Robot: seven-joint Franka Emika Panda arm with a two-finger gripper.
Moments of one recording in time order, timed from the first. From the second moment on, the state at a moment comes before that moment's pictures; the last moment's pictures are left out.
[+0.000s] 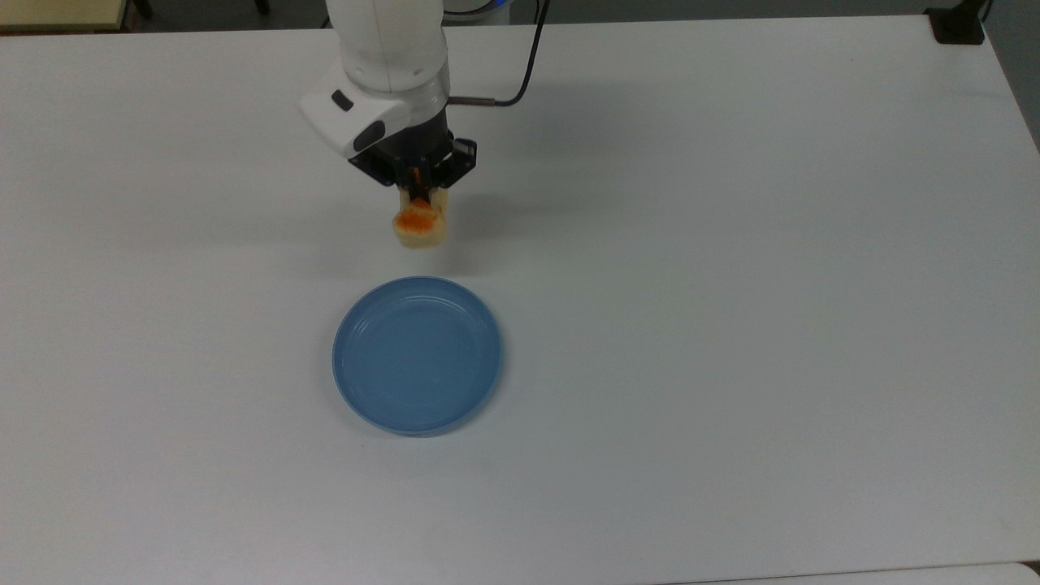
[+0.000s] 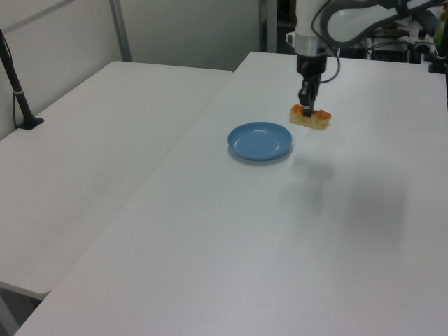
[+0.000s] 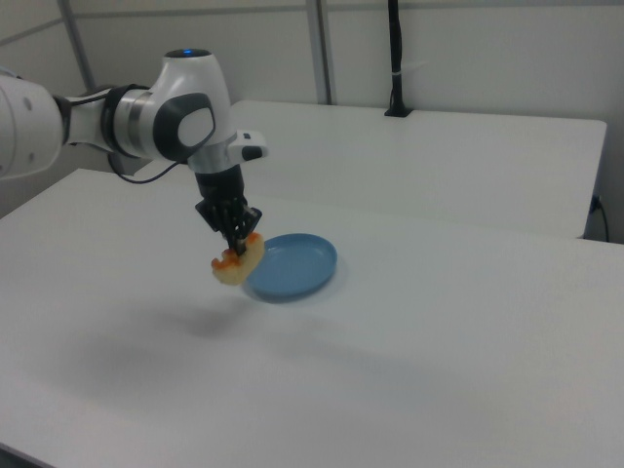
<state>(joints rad) -0.06 0.22 0.08 -1.75 -0.04 1.99 0.04</state>
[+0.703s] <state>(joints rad) -0.06 0.53 0.04 -1.37 -0.04 1.99 0.28</state>
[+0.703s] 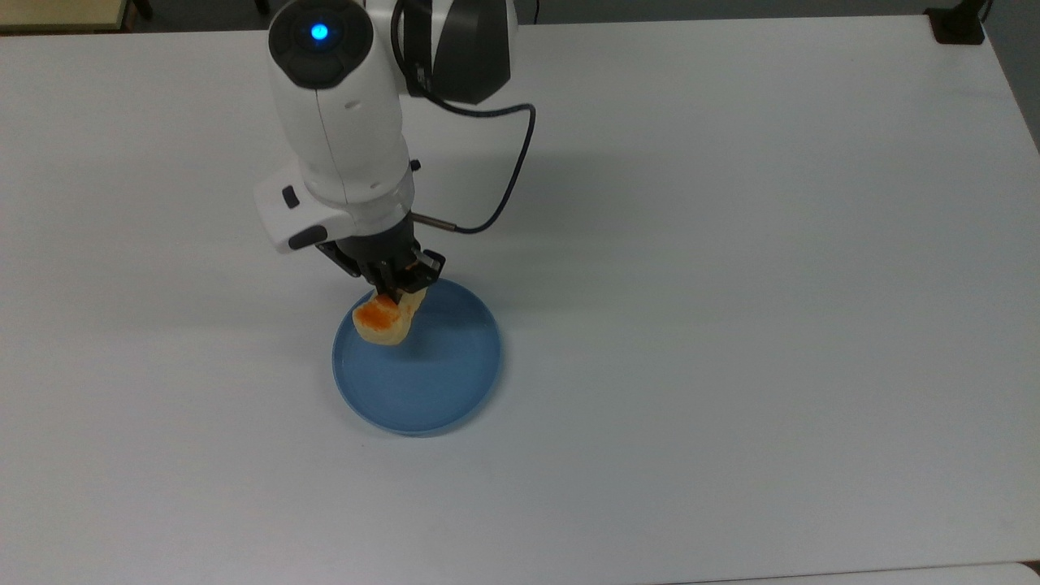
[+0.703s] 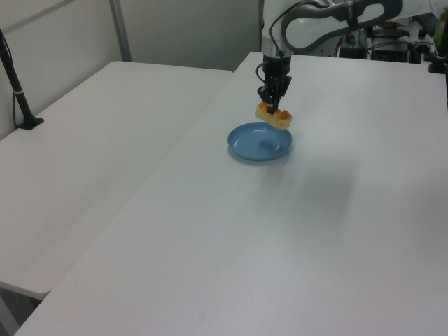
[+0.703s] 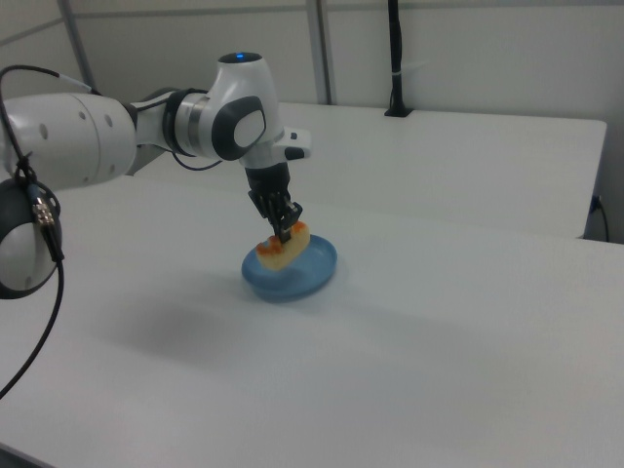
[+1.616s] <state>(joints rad) 0.03 0.71 0.00 -1.28 -0.10 2.11 0.42</state>
